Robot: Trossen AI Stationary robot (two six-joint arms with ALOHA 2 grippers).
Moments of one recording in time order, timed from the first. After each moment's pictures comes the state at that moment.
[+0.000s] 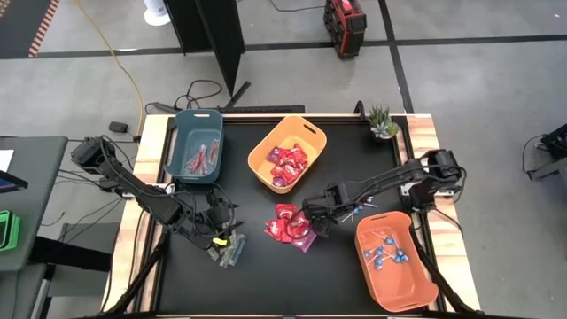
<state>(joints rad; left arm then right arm) -0.58 1.21 0.57 -0.17 -0.78 -0.51 0.18 1.75 1.13 -0.76 0.13 0.53</state>
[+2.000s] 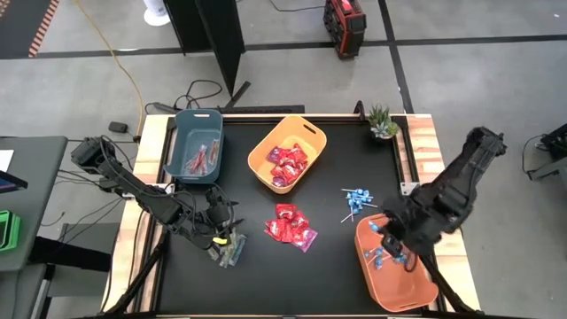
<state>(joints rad) -0.58 1.21 0.57 -0.17 -0.84 -0.48 0.85 1.10 1.11 -1.19 0.32 1.51</state>
